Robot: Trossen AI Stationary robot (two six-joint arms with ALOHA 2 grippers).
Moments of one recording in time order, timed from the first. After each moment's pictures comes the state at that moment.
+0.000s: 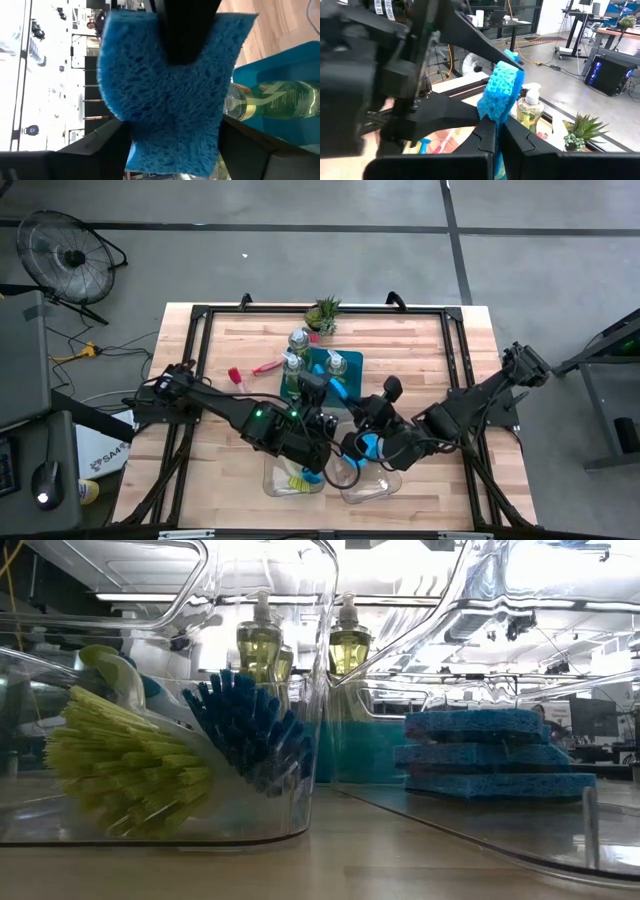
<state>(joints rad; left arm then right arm) -0.46 1.95 2.12 -1.18 -1.24 0.40 0.55 1.58 1.46 -0.36 1.14 0.46</state>
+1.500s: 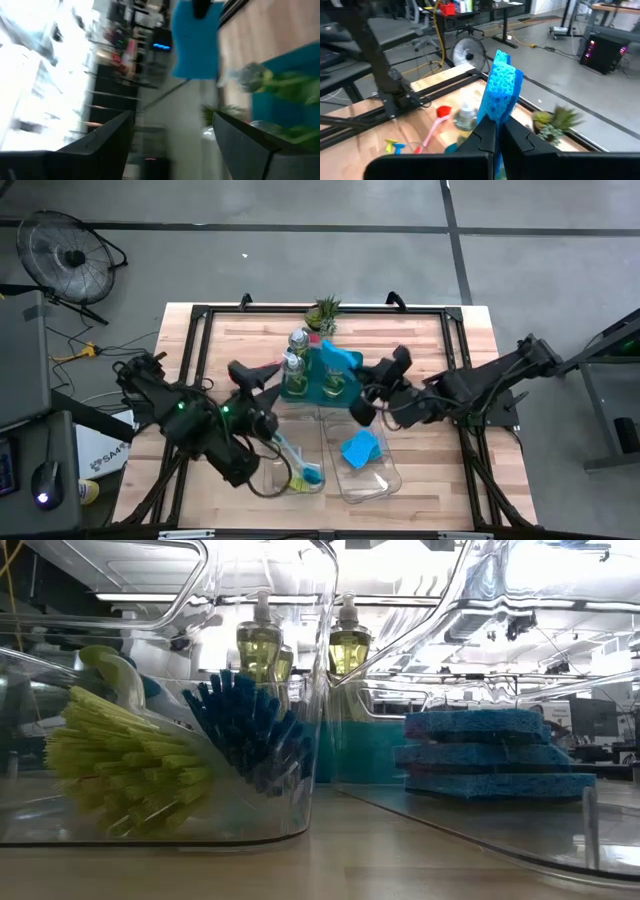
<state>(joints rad) -0.64 1.72 2.12 -1.58 -1.34 0.05 0.41 1.44 1.46 -0.54 1.00 0.52</state>
